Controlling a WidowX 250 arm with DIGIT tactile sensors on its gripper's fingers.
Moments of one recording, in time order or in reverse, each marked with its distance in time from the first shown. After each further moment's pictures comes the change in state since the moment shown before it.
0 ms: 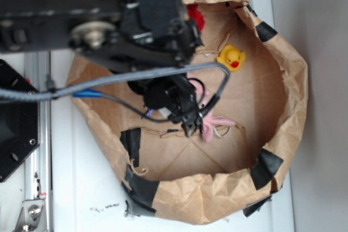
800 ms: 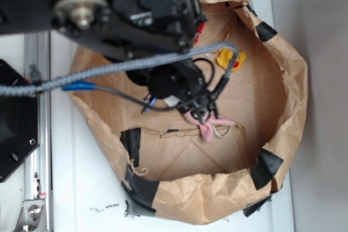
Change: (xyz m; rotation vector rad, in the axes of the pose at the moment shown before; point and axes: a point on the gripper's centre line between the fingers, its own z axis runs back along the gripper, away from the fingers) arm 0.008 -0.006 0.024 0.010 -0.047 0.135
